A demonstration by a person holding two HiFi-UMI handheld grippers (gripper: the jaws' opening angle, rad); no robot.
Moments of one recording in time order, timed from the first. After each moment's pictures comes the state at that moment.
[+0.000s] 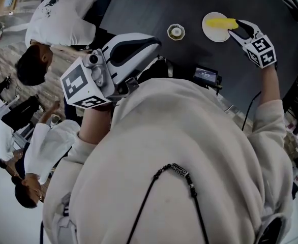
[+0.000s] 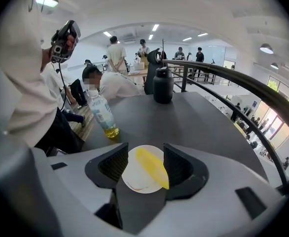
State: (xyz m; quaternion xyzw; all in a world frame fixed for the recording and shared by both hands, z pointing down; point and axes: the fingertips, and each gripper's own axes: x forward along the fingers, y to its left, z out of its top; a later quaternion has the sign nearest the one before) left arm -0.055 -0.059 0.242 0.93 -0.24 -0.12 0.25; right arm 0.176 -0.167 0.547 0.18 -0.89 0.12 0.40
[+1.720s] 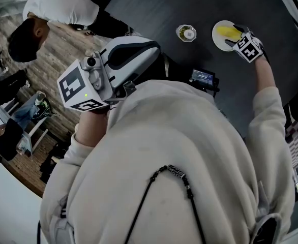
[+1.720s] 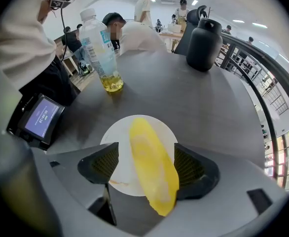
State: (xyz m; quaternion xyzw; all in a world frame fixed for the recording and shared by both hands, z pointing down) left arm -0.094 -0.050 0.261 0.90 -0.33 -0.13 0.27; right arm 0.154 -0.163 0.670 0.00 -0.81 0.04 0.59
